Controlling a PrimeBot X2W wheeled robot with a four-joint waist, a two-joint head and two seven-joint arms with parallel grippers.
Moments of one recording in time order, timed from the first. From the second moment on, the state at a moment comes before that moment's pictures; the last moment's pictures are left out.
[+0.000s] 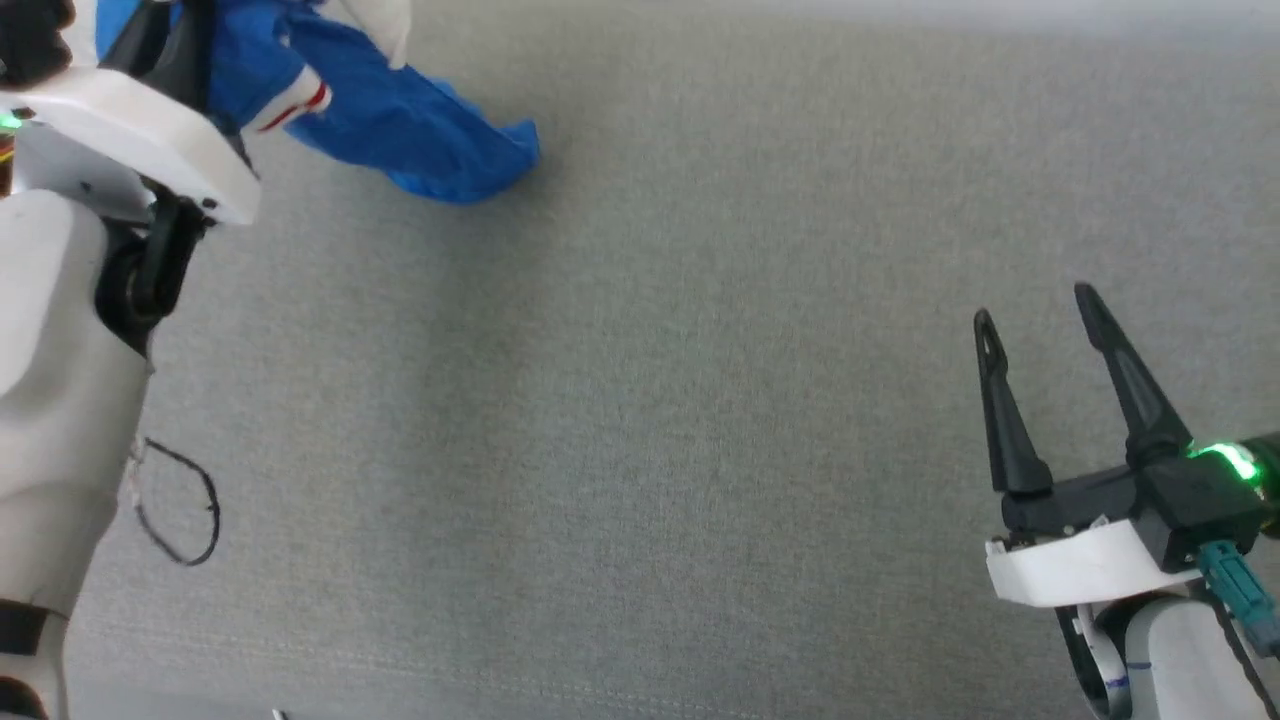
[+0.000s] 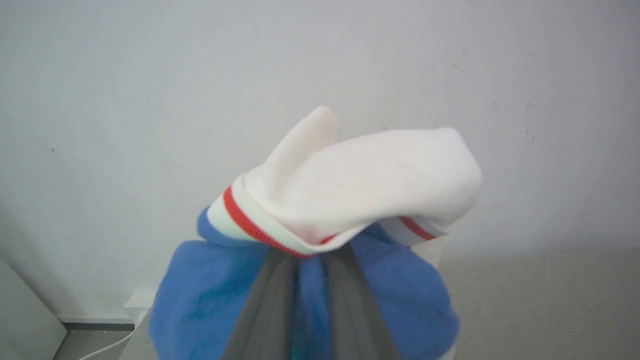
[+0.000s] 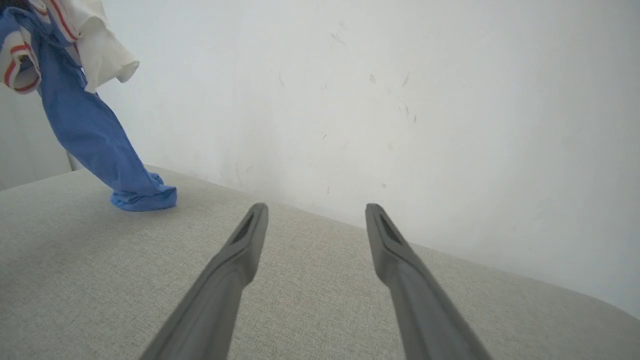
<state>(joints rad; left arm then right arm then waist) -0.97 0.55 -0.53 0.60 -0.76 -0.04 -0.15 -0.11 -0.06 0.01 -0.10 -0.10 0.13 -0.25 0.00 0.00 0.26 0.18</state>
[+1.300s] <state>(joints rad) -0.66 0.32 -0.87 0.45 -0.68 0.09 -0.05 -0.06 -0.05 0.01 -0.07 -0.01 0.13 -0.26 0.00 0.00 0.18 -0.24</state>
